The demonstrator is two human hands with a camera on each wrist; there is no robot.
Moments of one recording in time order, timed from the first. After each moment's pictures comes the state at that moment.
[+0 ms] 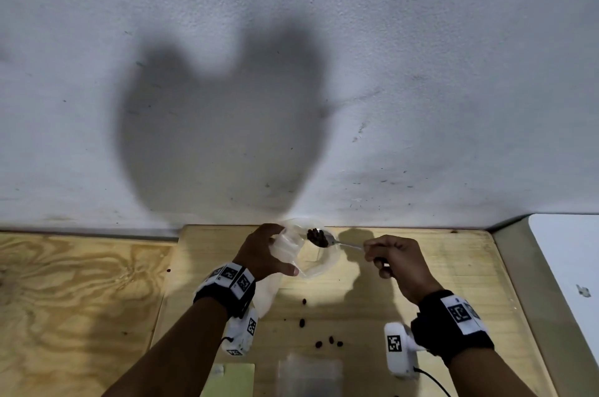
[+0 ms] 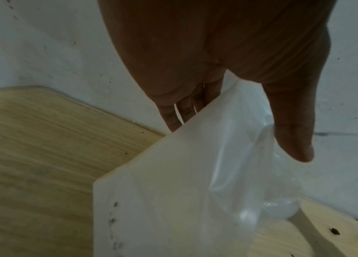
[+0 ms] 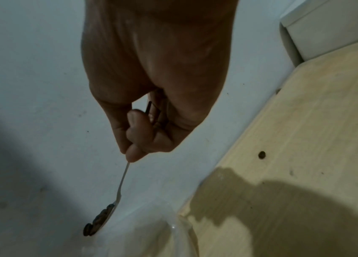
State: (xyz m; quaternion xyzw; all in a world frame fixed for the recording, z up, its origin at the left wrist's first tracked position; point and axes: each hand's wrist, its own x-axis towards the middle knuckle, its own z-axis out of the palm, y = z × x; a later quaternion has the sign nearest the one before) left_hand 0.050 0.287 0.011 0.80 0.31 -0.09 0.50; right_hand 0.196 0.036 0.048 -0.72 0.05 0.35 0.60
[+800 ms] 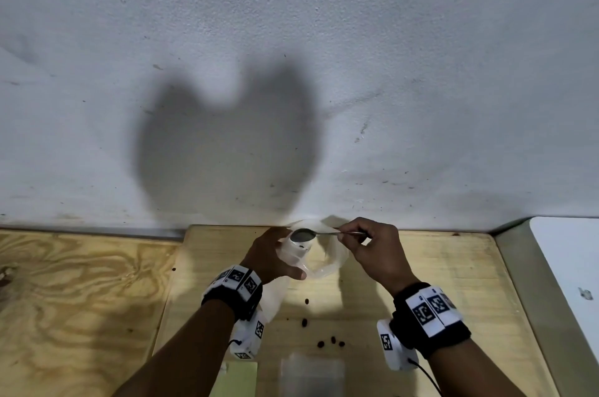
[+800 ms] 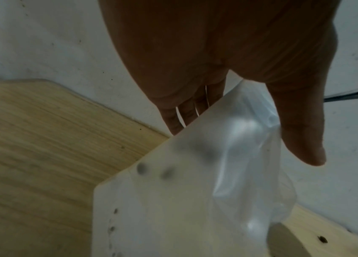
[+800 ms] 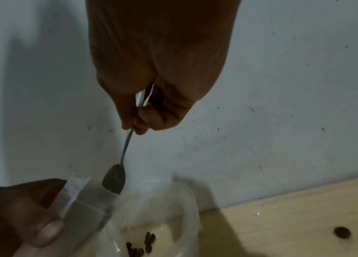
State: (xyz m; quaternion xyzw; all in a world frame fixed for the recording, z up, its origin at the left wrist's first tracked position) left_hand 0.047 0.277 0.011 0.79 0.31 -0.08 0.52; right_hand 0.178 0.076 0.062 -0.80 -0.26 0.17 0.51
